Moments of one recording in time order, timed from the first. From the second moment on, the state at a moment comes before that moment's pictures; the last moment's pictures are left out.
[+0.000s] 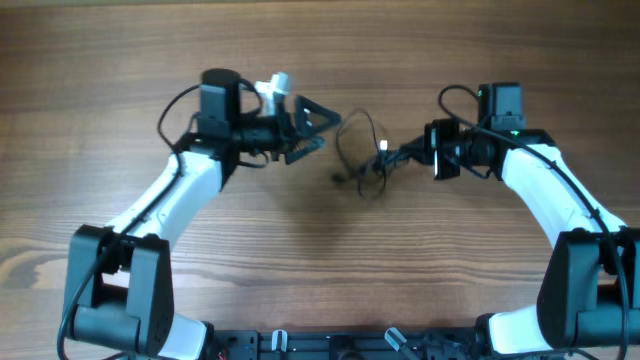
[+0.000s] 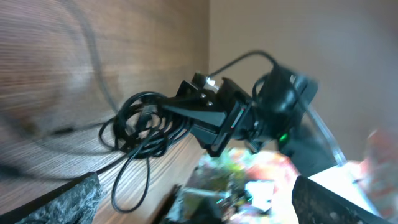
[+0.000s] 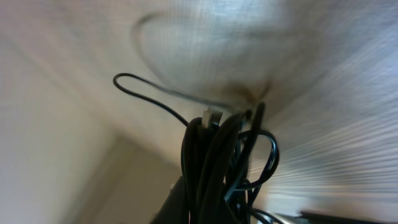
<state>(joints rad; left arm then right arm) -0.24 1.66 0.97 0.04 1.09 -0.86 0.04 1.64 0.98 -0.50 -0.72 1.49</state>
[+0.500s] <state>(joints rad) -0.80 1.66 0.97 -0.19 0.02 -0.31 0.12 1.64 0.98 -0.54 -0.69 1.36</state>
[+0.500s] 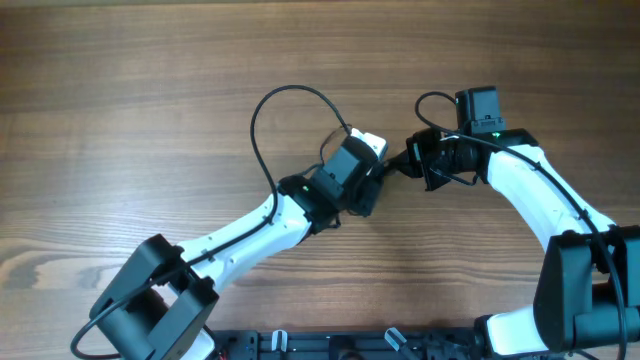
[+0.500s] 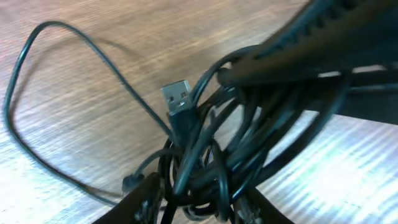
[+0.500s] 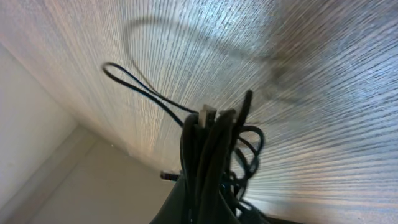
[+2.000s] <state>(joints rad) -0.27 1.46 0.97 -0.14 0.67 -1.12 0.35 1.64 0.98 -0.06 -0.65 -0.07</state>
